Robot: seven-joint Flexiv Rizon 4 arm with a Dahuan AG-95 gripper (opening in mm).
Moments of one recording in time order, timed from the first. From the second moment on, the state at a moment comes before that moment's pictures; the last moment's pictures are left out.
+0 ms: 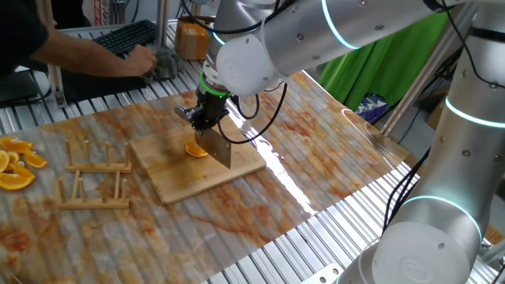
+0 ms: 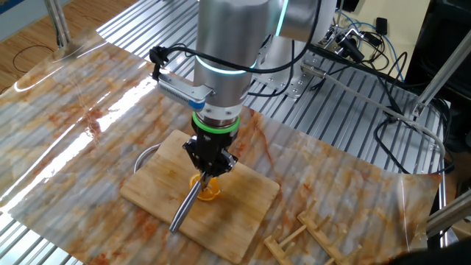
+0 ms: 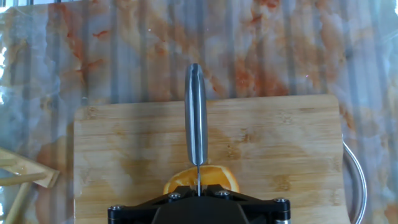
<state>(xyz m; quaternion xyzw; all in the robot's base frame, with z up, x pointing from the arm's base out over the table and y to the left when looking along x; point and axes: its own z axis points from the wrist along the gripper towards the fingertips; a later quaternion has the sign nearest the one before) 0.575 0.046 0.085 0.00 1.00 0.02 0.08</state>
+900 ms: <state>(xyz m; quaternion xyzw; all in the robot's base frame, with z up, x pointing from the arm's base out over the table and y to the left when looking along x) 0.567 0.054 0.067 0.01 0.99 0.03 0.10</state>
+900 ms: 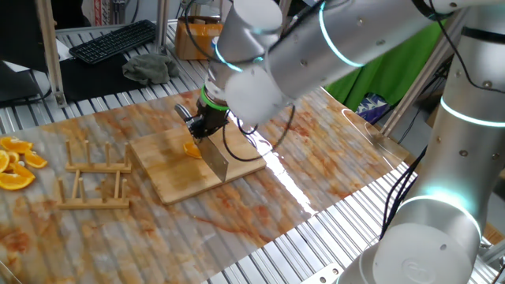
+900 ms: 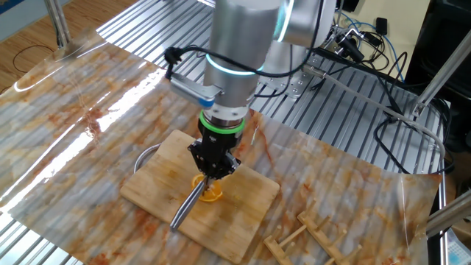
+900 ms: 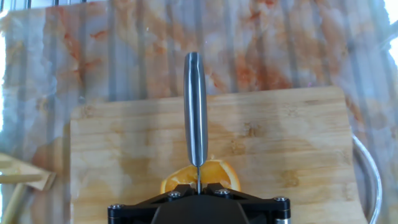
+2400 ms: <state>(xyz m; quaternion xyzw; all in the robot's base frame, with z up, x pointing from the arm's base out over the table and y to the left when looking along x) 0.562 0.057 0.059 0.03 0.99 0.02 0.10</state>
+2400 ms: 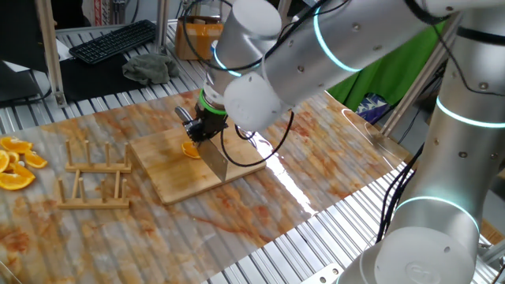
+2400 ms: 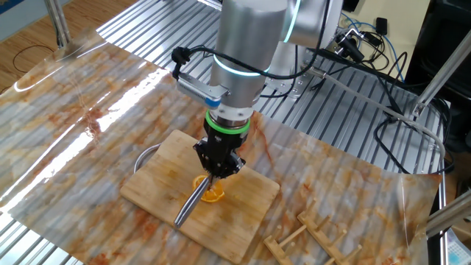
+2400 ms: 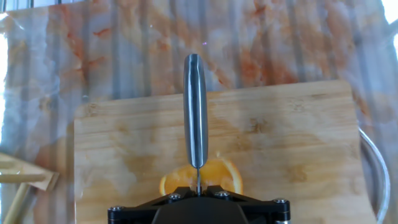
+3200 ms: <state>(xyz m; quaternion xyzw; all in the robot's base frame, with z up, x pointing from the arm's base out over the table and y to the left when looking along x) 0.573 0.061 0.080 0.02 1.00 0.02 0.09</state>
